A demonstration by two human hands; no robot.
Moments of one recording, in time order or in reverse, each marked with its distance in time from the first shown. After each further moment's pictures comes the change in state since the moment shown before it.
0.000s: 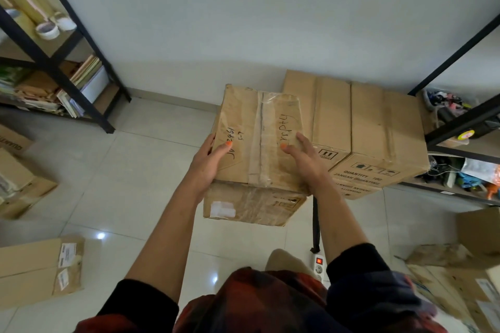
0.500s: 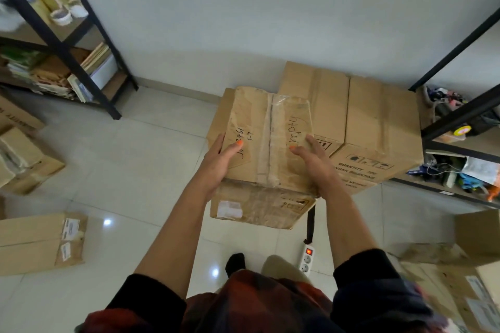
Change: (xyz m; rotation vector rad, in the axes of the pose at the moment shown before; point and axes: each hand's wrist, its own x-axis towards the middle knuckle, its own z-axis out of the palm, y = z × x) left_hand -0.047 -0.025 0.058 -0.035 0.007 -0.075; right_hand -0.044 0.026 -0.056 -0.022 -0.018 0.071
